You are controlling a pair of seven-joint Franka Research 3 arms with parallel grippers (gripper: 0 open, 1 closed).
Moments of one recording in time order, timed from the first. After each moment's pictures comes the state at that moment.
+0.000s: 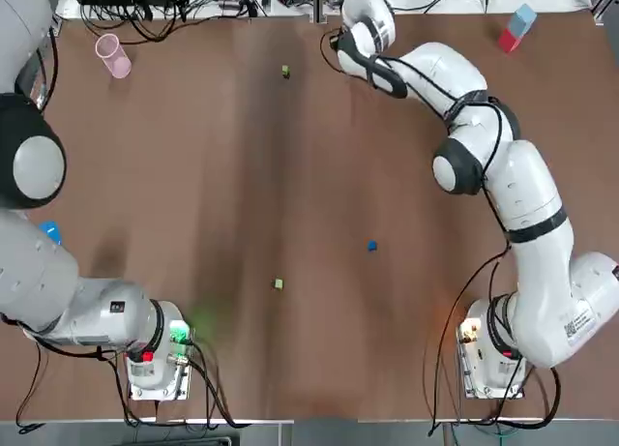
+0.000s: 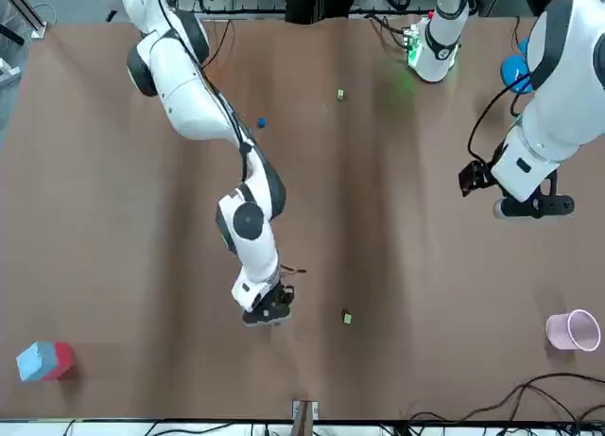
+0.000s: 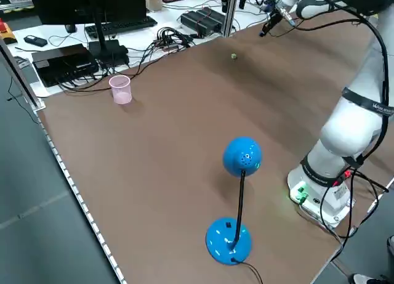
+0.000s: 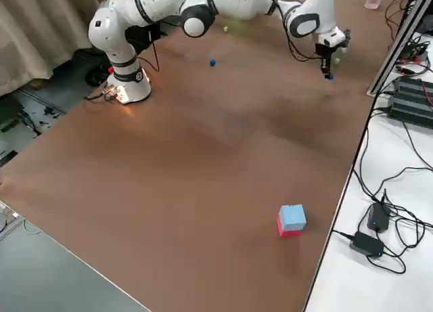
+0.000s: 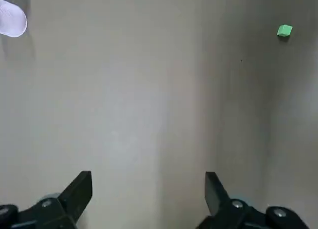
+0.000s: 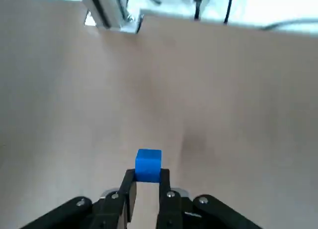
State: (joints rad) left arm -0.01 0.16 -0.22 -1.55 0.08 1.67 -0.23; right arm 0.49 1.20 0.04 -0.71 -0.18 2.27 0.36
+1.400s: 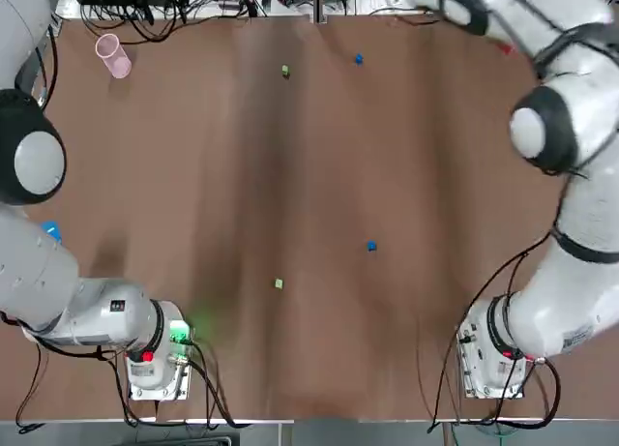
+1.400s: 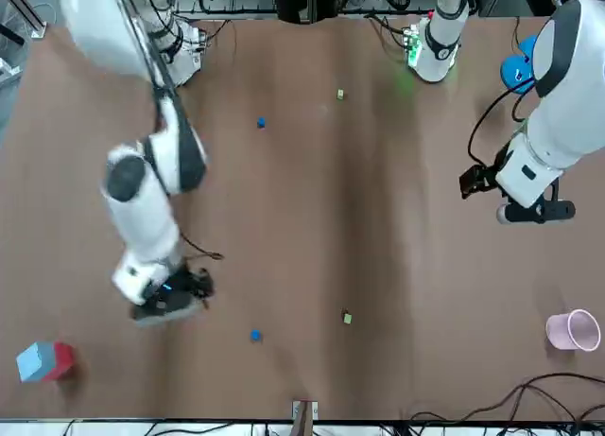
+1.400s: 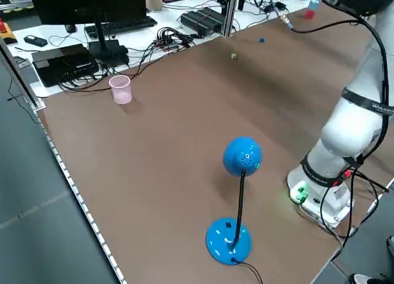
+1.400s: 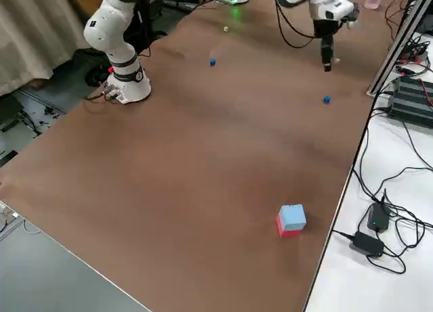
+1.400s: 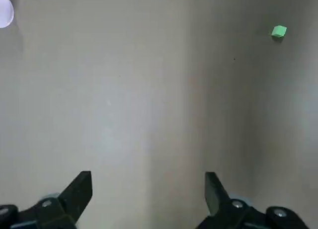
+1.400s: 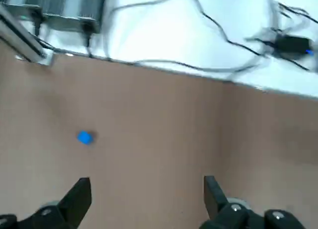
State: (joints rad) left arm 0.01 0.17 -0.21 -1.55 0.02 1.66 -0.23; right arm 0.29 0.50 0.01 -1.39 -0.18 2.17 0.23
